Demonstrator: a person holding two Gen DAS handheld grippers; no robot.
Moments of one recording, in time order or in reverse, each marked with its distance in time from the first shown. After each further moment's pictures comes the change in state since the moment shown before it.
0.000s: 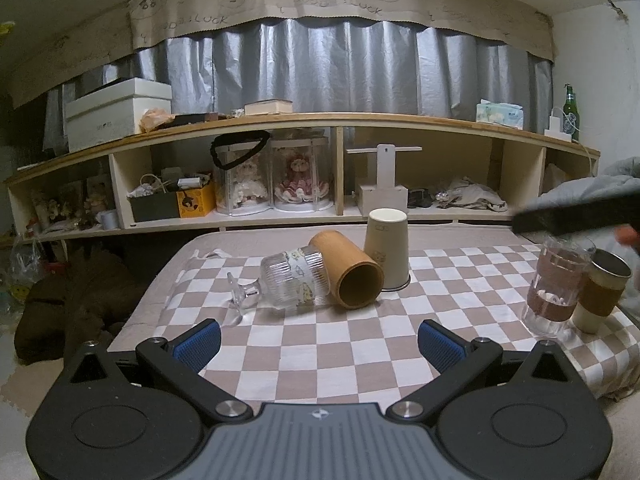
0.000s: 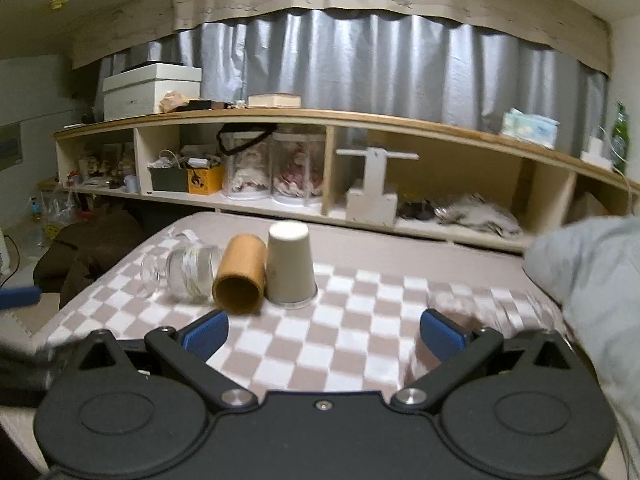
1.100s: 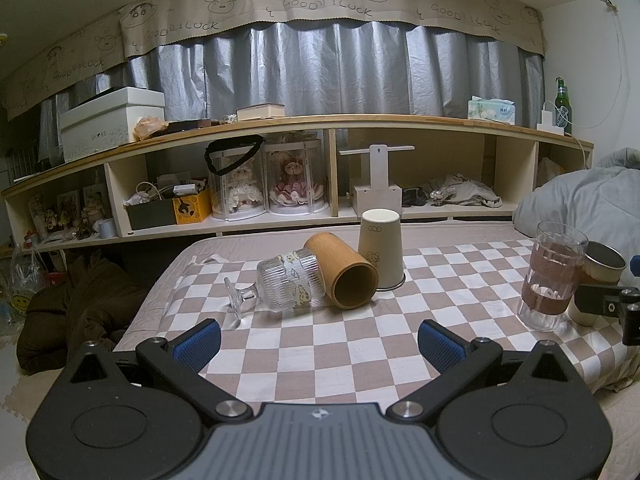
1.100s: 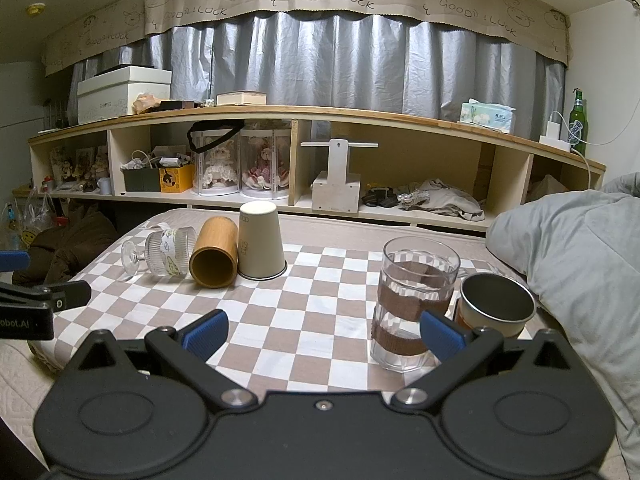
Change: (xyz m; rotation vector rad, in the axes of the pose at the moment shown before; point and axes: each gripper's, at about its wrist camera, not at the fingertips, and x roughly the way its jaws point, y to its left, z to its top) left arm -0.008 -0.005 0.005 0.054 -0.017 -0.003; right arm -0.042 -0.002 -0.046 0.058 -0.010 -0.103
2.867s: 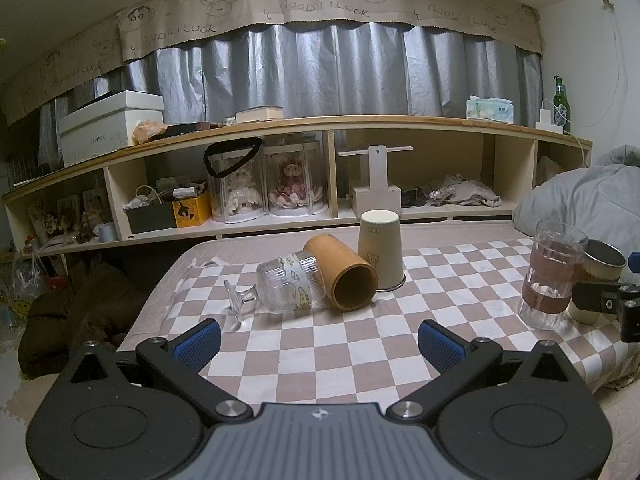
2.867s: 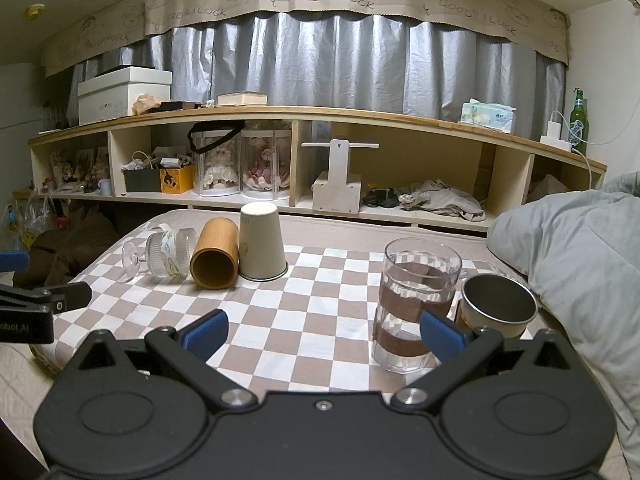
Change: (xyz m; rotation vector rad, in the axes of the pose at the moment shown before) left arm -0.001 0.001 0.000 0.006 -0.007 0.003; right arm 0.001 -0.001 0.000 0.006 -0.002 0.003
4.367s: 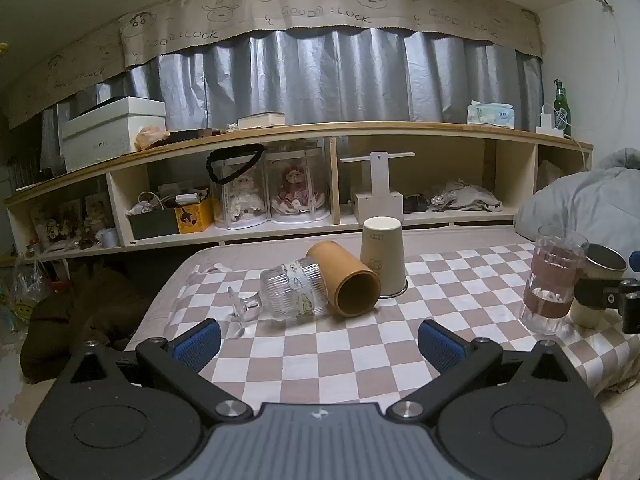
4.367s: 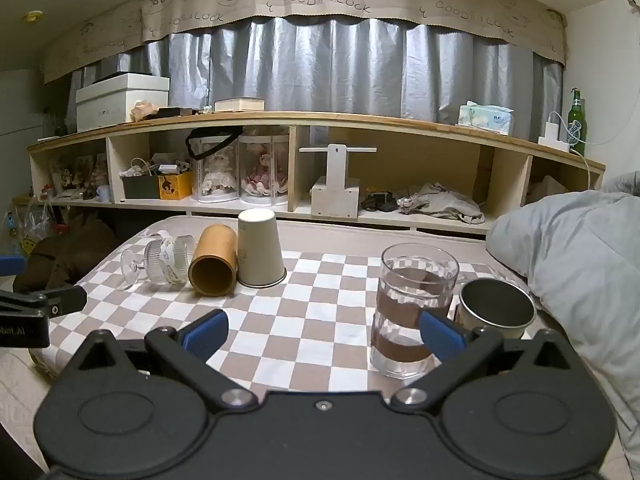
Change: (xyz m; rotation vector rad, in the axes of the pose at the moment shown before) left arm -0.007 0.005 0.009 -0.003 -0.011 0.005; right arm 0.000 -0.002 0.002 0.002 -0.010 0.001
